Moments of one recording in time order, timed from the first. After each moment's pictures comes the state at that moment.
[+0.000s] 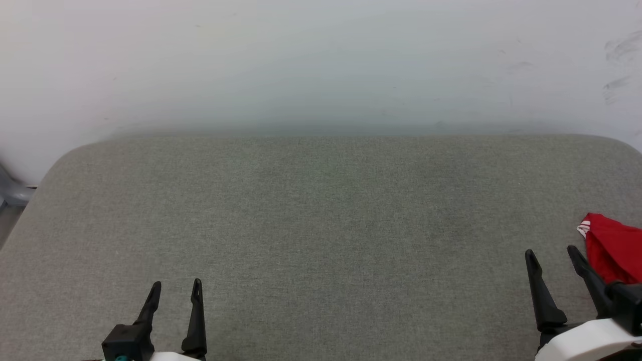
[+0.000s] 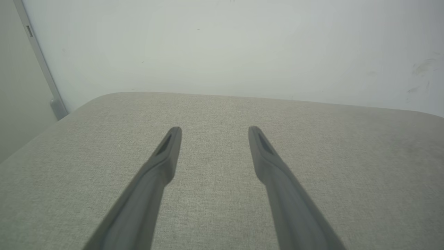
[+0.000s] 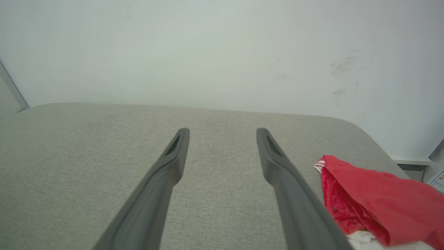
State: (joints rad) left arm 0.11 0.24 -0.19 0.07 -0.34 0.16 -0.26; right arm 0.14 -0.08 -0.10 -0.21 0.12 0.13 0.10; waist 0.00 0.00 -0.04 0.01
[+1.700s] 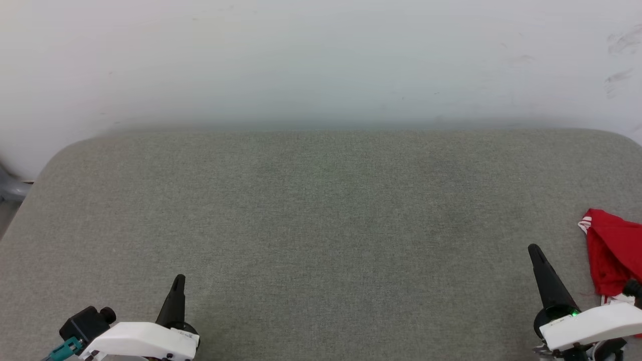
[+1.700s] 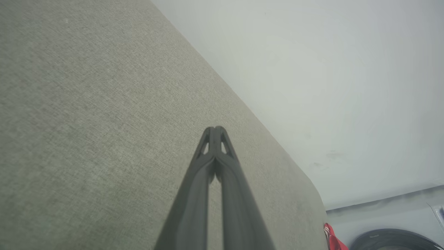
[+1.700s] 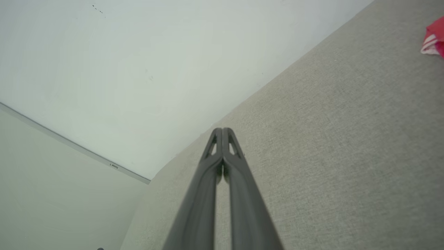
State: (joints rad) left arm 0.02 0.15 -0.05 0.18 -1.02 0.01 -0.08; right arm 0.03 -0.07 -0.11 0.05 0.90 0.13 0.11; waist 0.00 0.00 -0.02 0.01
